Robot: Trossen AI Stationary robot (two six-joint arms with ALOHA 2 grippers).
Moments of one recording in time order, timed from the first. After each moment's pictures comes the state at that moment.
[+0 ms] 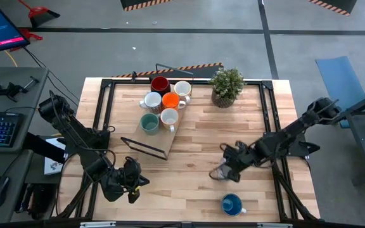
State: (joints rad) left arm -0.88 1.38 0.83 -0.31 -0.61 -1.20; right arm 0.52 1.34 0.77 -0.57 0.18 0.85
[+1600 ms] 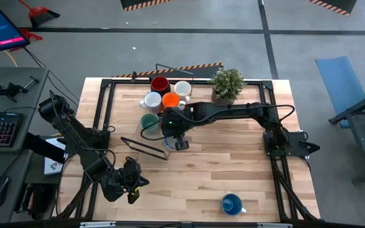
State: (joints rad) left arm -0.88 1.38 0.83 -0.32 -0.59 -1.19; right arm 0.01 2.10 2.03 -0.91 -0.01 -0.30
